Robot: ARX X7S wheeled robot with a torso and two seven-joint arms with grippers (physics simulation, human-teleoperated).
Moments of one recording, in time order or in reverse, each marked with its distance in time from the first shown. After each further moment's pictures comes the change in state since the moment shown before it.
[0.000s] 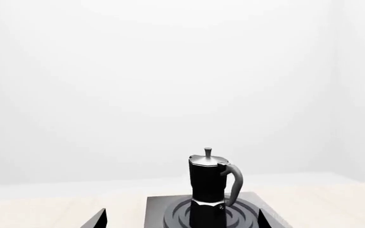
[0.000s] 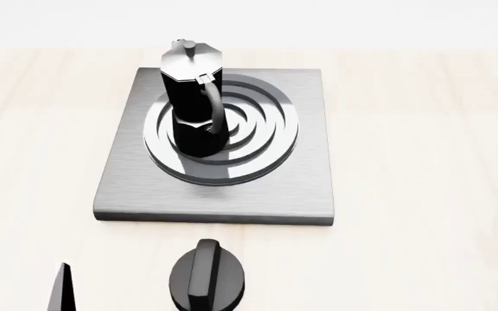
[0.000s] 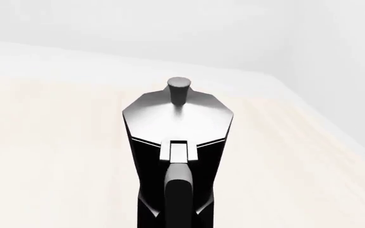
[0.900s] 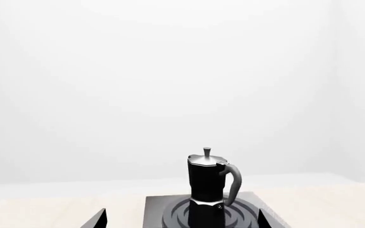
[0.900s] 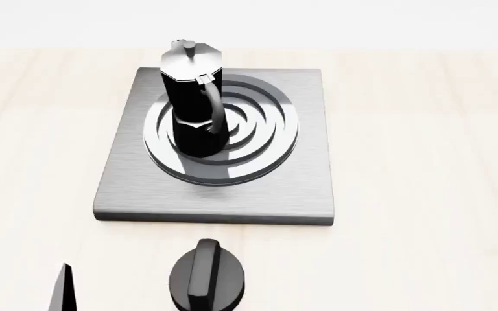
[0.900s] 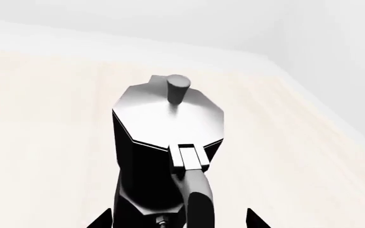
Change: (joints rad) left arm 0.005 0.008 -0.004 -0.002 0.002 0.003 0.011; right arm -0.035 0.039 0.016 0.011 0.004 0.051 -0.015
